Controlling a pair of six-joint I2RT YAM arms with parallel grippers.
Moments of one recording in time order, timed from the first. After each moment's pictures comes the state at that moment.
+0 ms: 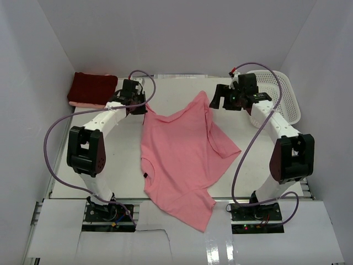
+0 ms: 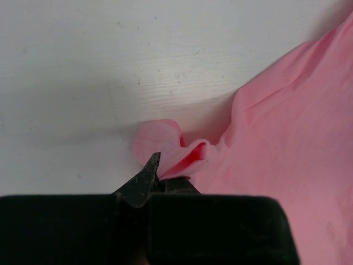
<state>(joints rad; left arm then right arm) -0.26 1.78 1.39 -0.39 0.03 -0.24 0.21 1.67 1.38 -0.41 -0.31 0.24</state>
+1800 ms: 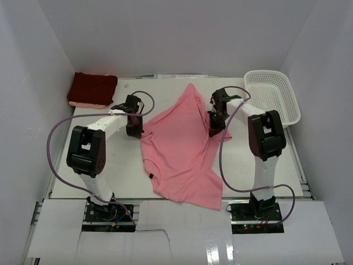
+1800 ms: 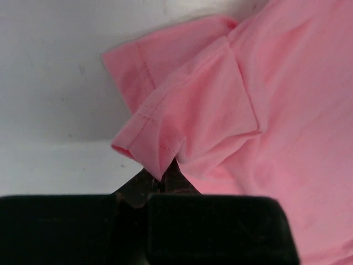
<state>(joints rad) -0.27 1.80 1.25 -0.61 -0.02 -0.29 0.34 1.98 1.38 -0.74 -0.19 0.27</state>
